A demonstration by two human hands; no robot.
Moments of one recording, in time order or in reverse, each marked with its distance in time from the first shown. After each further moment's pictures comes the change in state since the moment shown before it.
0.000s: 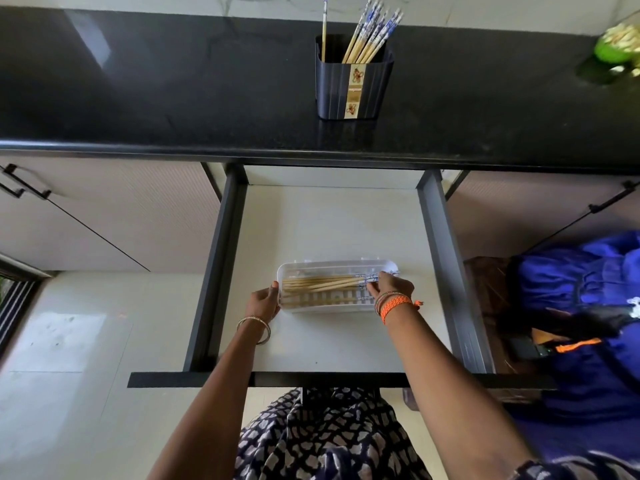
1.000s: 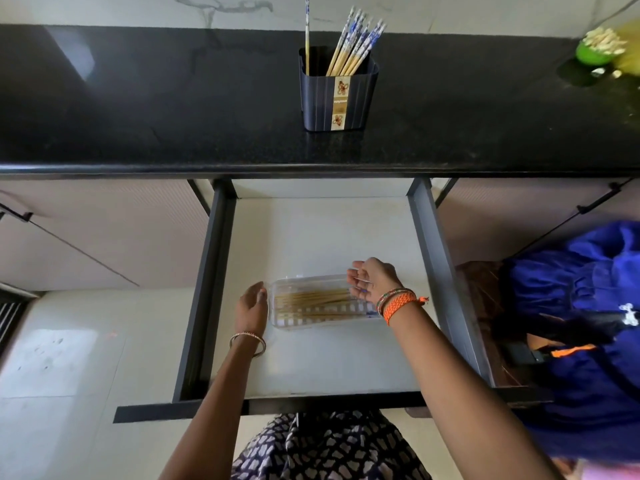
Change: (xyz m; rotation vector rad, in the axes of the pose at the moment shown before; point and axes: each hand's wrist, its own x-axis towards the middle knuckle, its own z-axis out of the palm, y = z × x) left_hand -0.025 0.041 0.002 0.059 0.099 0.229; right_hand -0.032 -0.049 0.018 -0.336 -0.297 0.053
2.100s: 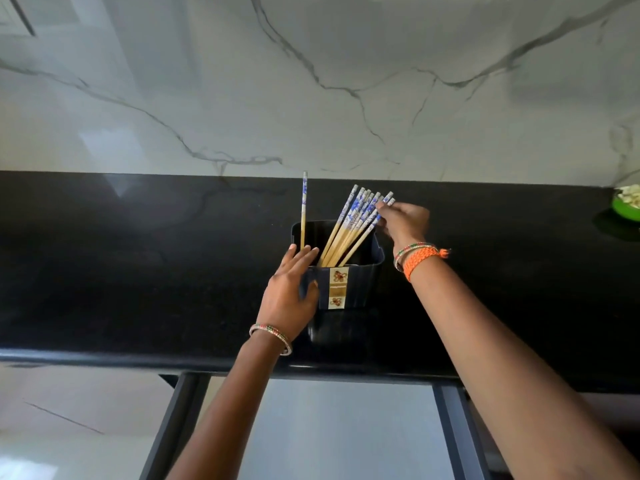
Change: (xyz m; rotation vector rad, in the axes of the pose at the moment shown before) left_hand 0.175 0.319 0.102 0.430 0.046 0.812; right_hand 0.118 -0.391 0.082 -0.038 0.141 -0.825
